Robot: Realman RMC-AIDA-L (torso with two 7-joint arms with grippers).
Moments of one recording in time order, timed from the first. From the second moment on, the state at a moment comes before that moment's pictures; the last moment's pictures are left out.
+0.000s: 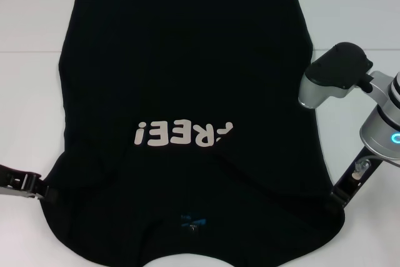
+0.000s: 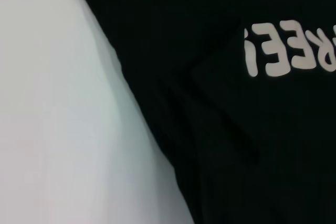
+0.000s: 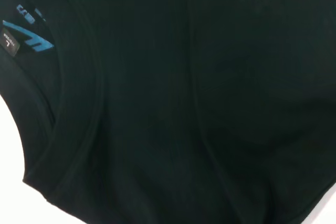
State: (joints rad) left arm -0.61 -1.96 0.63 0.88 2.66 1.65 -2.37; right arm 0.89 2.10 -1.24 -0.91 -2.81 -1.64 2.52
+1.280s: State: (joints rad) left arm -0.56 -1.90 0.37 0.73 2.48 1.72 -2.22; right arm 0.51 1.98 -0.41 -0.57 -2.04 -1.67 2.04
